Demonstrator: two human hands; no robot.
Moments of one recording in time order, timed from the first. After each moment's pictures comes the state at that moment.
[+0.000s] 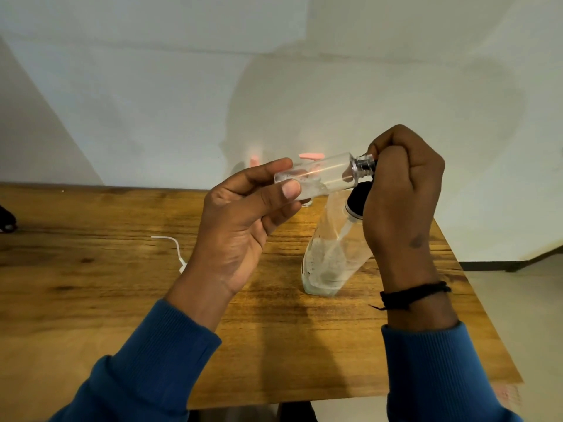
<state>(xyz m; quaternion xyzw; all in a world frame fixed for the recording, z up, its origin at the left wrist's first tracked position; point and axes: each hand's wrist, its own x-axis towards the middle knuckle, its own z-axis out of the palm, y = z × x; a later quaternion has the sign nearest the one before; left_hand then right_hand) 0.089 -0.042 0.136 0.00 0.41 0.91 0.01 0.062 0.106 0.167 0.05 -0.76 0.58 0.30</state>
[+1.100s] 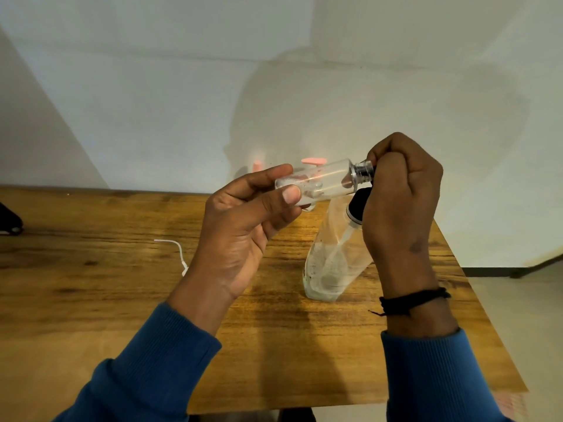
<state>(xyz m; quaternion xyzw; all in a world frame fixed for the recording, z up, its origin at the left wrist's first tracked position) 0.090 -0.041 0.138 -0.02 0.41 0.91 0.00 0.060 0.106 0.166 0.05 -0.76 0.58 0.30</state>
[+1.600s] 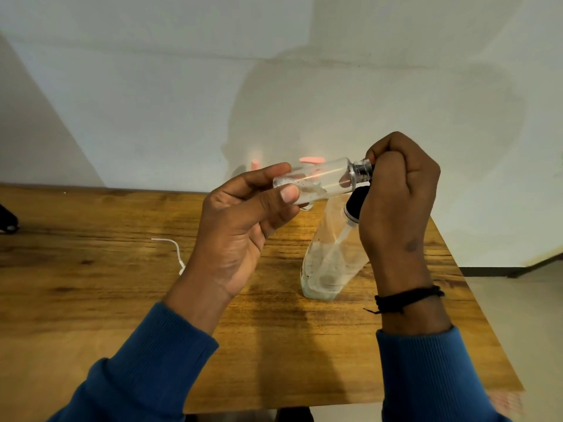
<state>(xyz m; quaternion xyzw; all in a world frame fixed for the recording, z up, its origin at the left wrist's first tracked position) 0.089 -0.042 0.137 -0.01 0.41 0.91 0.00 0.058 0.106 0.163 0.04 -0.75 0.58 0.31</state>
